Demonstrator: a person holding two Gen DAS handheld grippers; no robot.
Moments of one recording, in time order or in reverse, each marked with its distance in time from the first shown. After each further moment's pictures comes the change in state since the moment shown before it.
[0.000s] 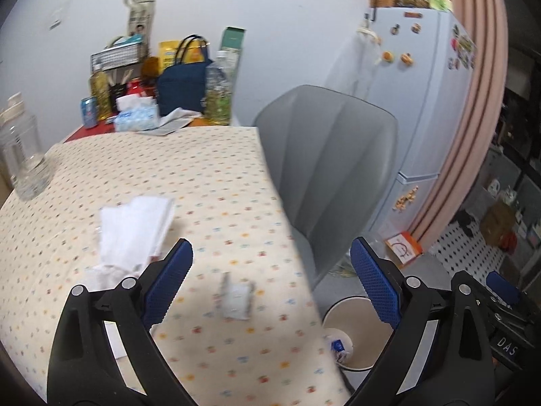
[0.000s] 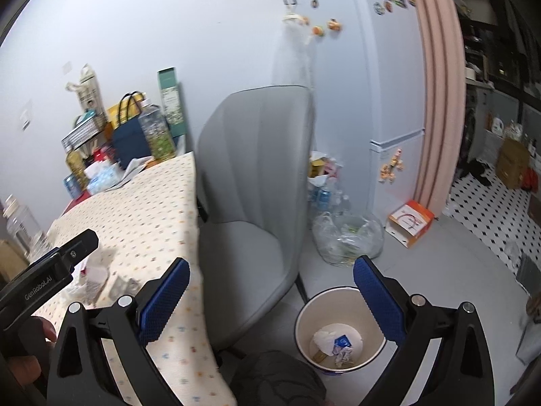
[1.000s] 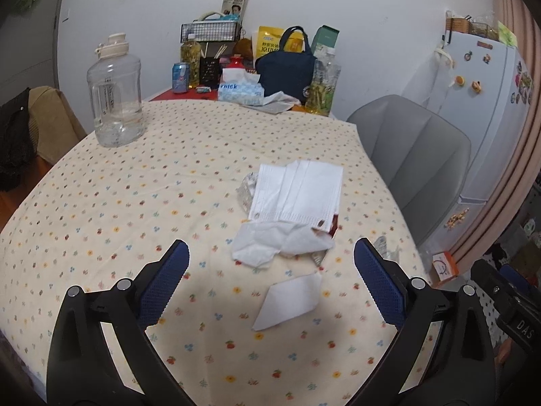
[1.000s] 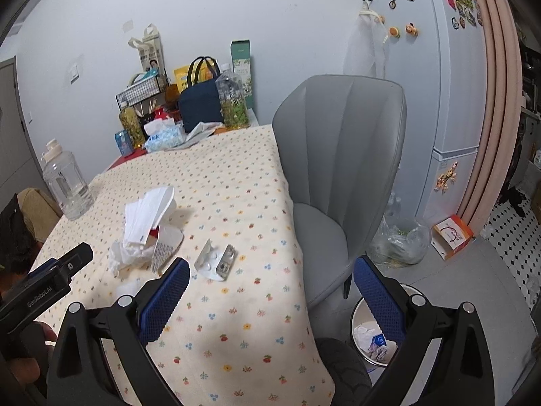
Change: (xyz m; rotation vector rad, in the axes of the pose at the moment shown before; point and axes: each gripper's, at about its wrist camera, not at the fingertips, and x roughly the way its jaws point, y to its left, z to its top) left arm -0.047 0.137 -0.045 -0.169 0.021 0.207; right arm 0.005 0.113 -0.035 -0.157 0.062 0.154
